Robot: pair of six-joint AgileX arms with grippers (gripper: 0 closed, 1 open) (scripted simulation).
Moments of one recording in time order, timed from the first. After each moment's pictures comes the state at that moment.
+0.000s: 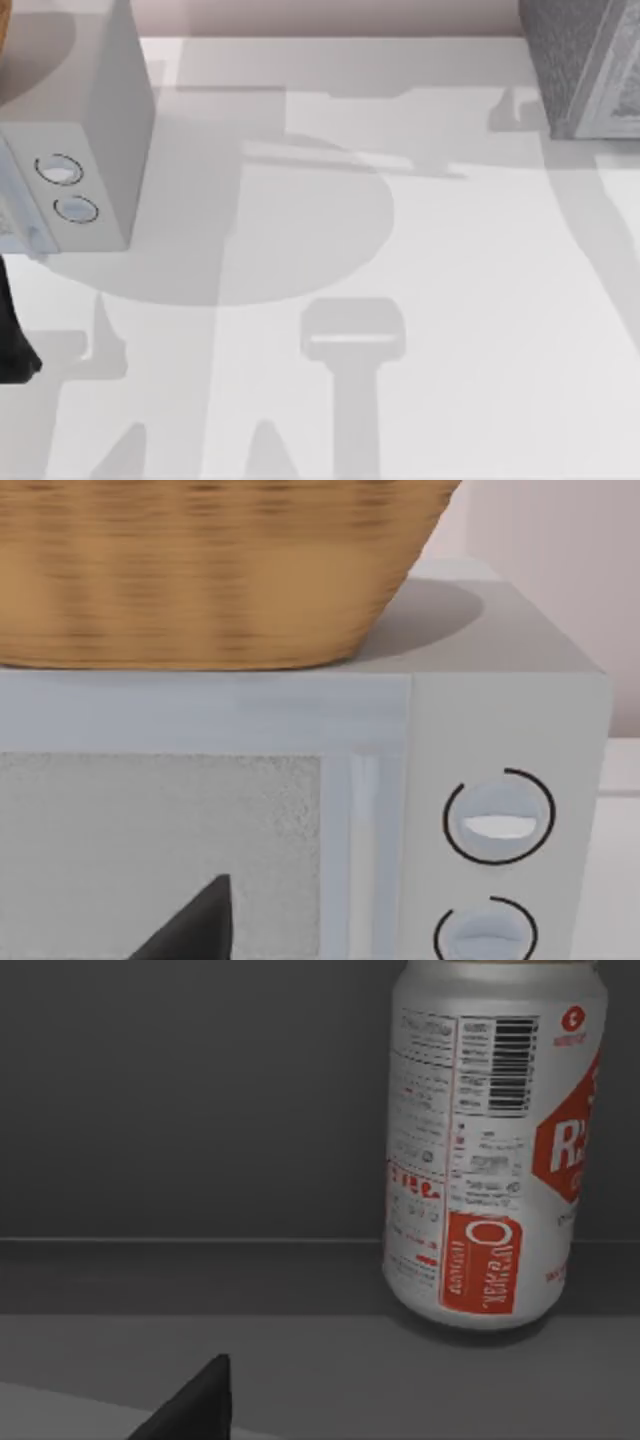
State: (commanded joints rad) left arm 0.00 0.00 0.00 0.00 0.00 0.00; right arm 0.18 1.33 1.74 -0.42 0.20 0.02
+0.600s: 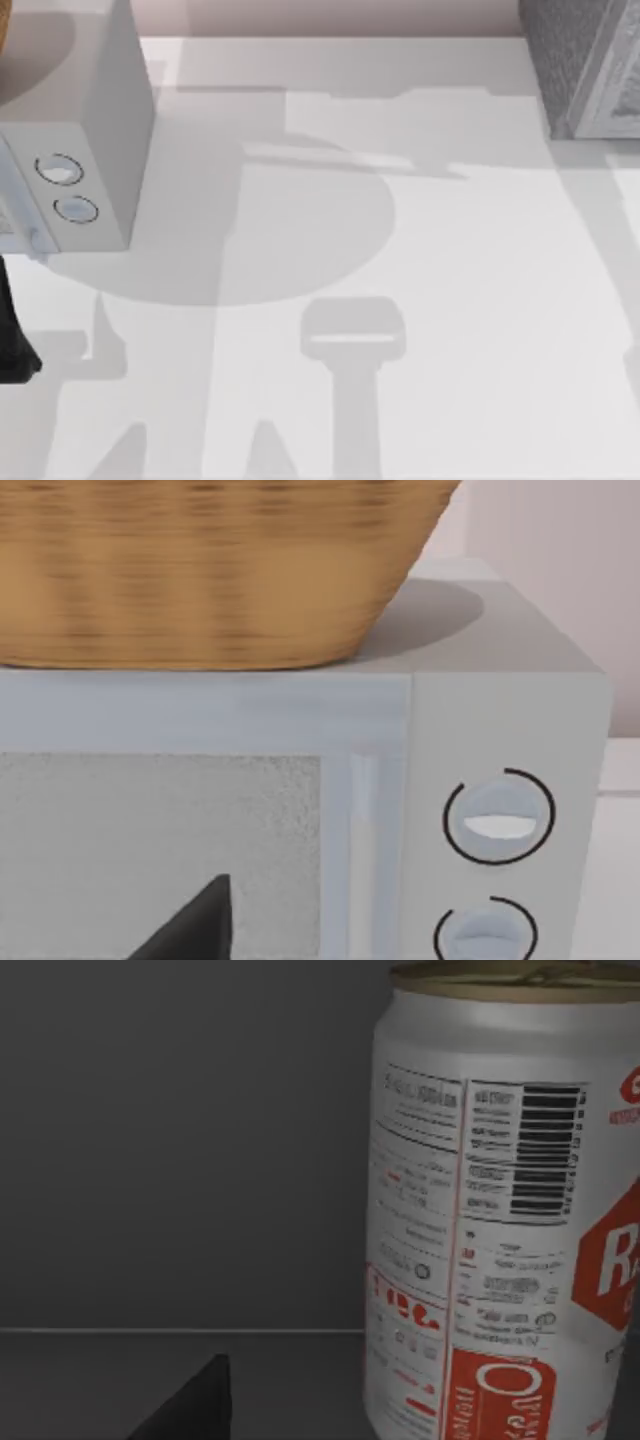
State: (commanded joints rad) left arm 0.00 0.00 0.00 0.00 0.00 0.00; right arm 0.10 1.54 1.92 -0.37 0.13 0.01
